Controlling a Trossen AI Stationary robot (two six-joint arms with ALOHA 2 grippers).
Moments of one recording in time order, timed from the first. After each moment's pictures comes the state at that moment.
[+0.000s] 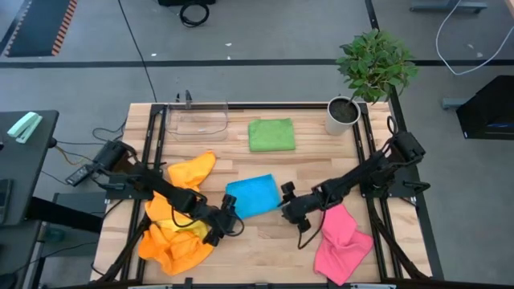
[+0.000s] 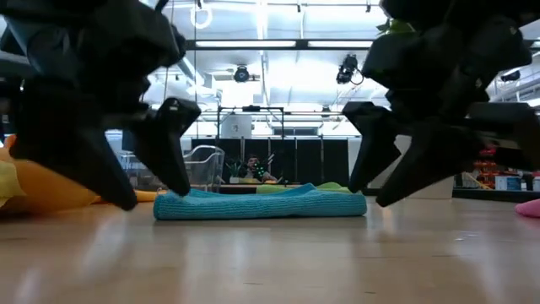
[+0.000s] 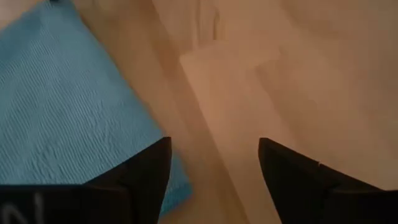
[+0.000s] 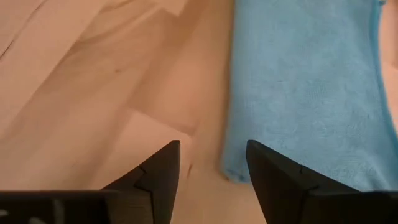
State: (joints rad) left arm -0.48 1.70 0.74 0.13 -0.17 0.02; right arm 0.38 1.71 0.75 0.08 0.22 -0.17
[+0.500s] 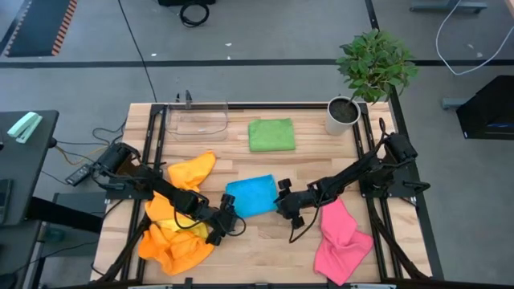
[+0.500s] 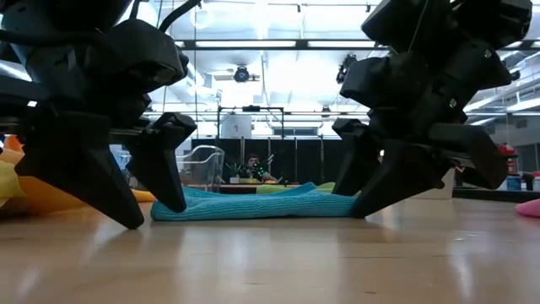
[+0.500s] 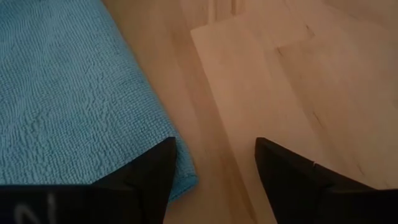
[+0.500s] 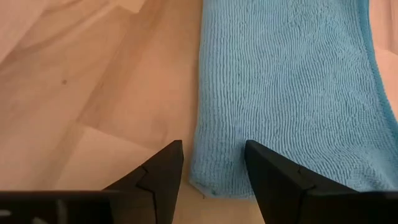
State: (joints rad) left arm -0.47 1.75 0.74 0.12 -0.21 -0.07; right arm 0.32 1.79 0.75 0.18 0.21 -0.13
